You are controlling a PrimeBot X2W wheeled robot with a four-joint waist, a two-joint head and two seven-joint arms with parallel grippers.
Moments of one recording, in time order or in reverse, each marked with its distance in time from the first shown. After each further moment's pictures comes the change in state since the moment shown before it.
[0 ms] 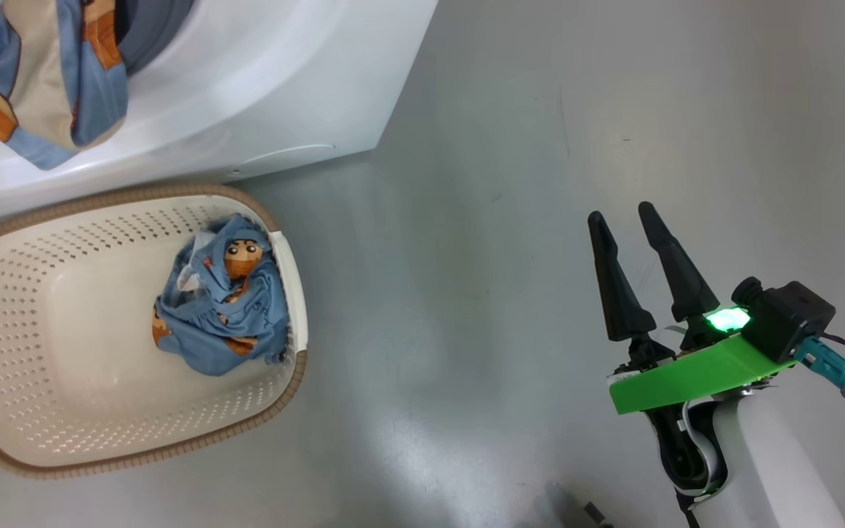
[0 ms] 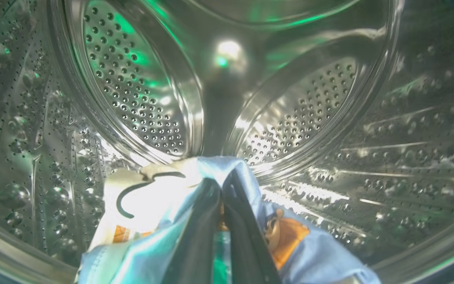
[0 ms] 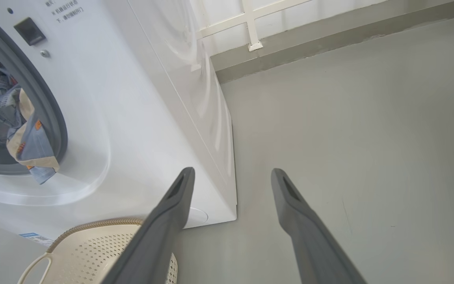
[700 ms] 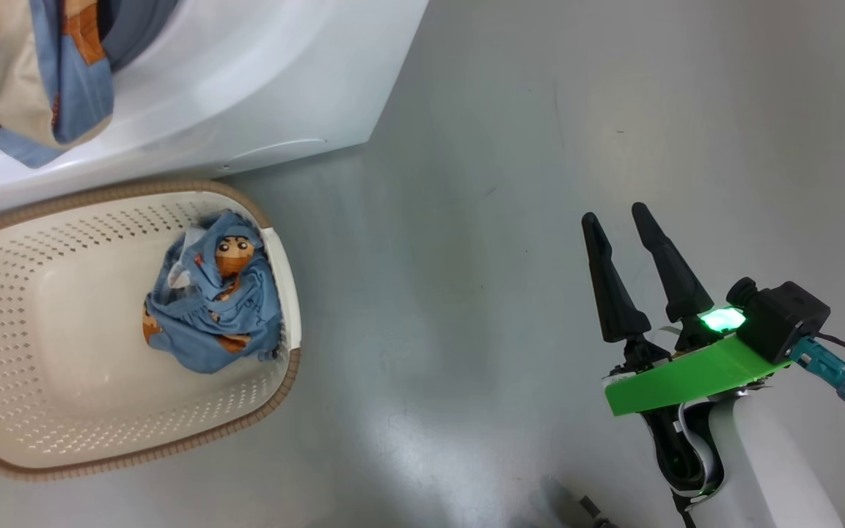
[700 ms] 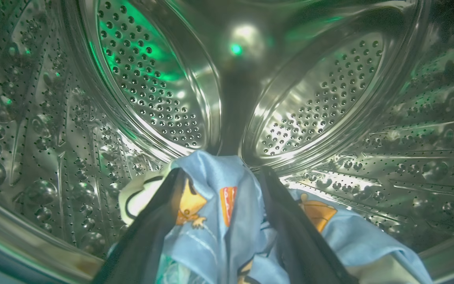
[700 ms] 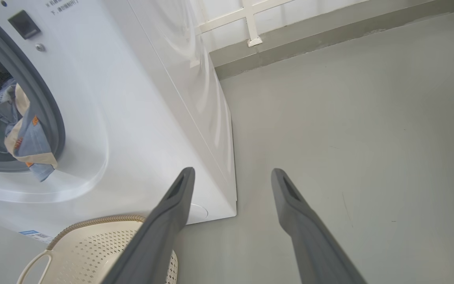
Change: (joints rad) left arm -0.011 0.002 0.076 0.053 0.143 0.000 0.000; right arm 0.000 0.002 0.015 -0.003 0.010 0.000 0.000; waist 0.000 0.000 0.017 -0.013
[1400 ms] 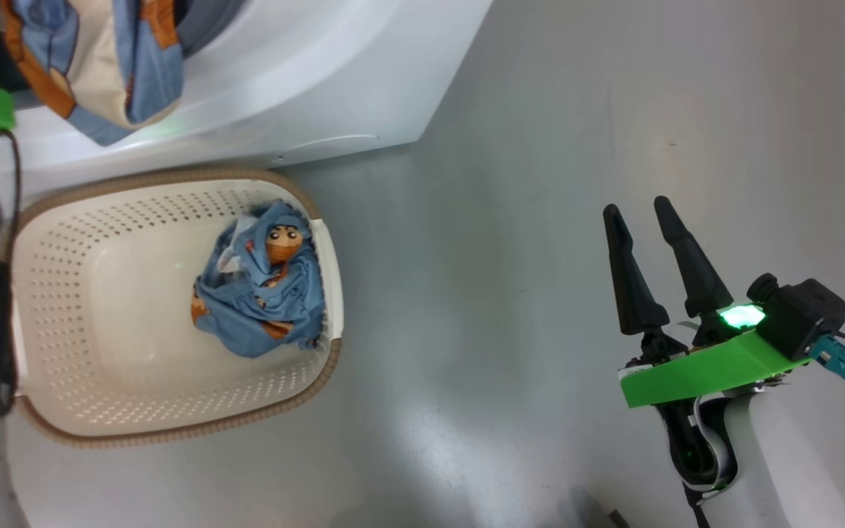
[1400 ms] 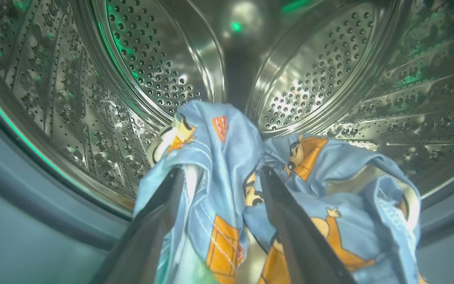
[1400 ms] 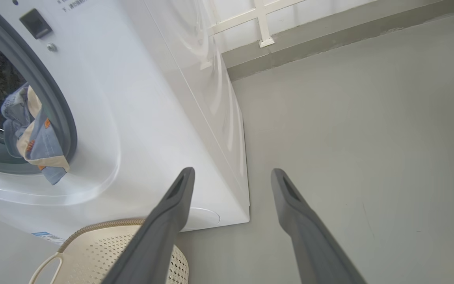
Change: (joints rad) left arm 0.185 -0.065 -0.015 -0.158 0.013 0.000 0.000; right arm 0.000 0.000 -0.041 -0.004 -0.011 0.000 0.000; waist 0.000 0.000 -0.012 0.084
